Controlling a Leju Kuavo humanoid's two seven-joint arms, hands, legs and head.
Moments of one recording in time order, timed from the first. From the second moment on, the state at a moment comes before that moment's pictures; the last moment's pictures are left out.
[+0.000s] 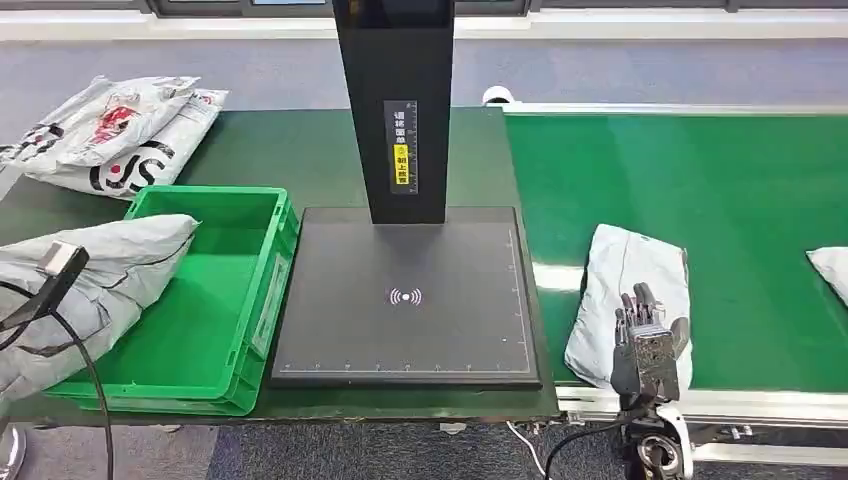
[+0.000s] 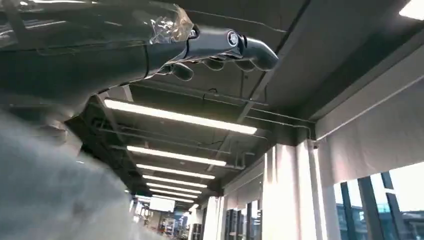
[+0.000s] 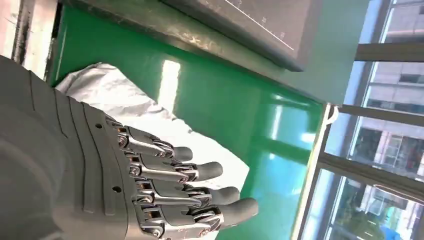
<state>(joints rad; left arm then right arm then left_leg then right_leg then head) -0.03 0.72 0.08 -1.67 -1.57 0.25 0.64 -0.02 0.10 -0.18 -1.24 0.25 -0.11 -0.37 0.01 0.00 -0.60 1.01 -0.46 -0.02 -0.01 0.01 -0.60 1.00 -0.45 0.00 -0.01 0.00</state>
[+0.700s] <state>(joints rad) -0.47 0.51 0.04 -1.15 -1.00 -0.12 -0.16 -0.02 0.07 -0.18 -1.28 0.24 -0.06 -0.35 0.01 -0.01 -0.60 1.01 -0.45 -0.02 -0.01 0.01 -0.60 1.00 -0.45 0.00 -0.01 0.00</state>
